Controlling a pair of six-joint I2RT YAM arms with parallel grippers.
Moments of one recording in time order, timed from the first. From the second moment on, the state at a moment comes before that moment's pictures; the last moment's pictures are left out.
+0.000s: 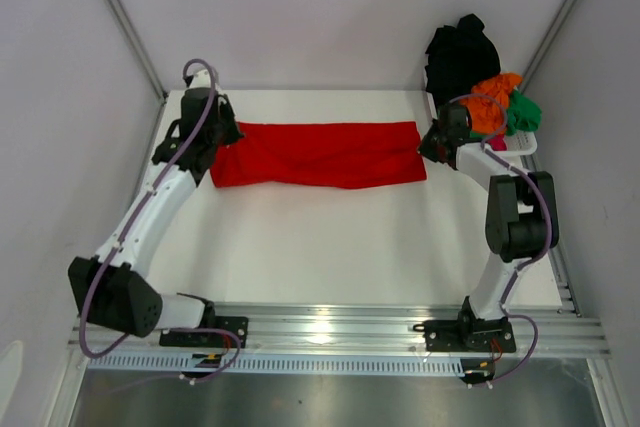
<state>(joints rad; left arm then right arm) -0.23 1.31 1.25 -0.41 -0.19 -0.36 0.12 1.83 1.24 -0.14 0.00 0.57</state>
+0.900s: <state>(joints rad) -0.17 1.83 1.63 -0.38 -0.15 -0.35 0.08 2.06 1.45 -0.14 -0.11 0.55</state>
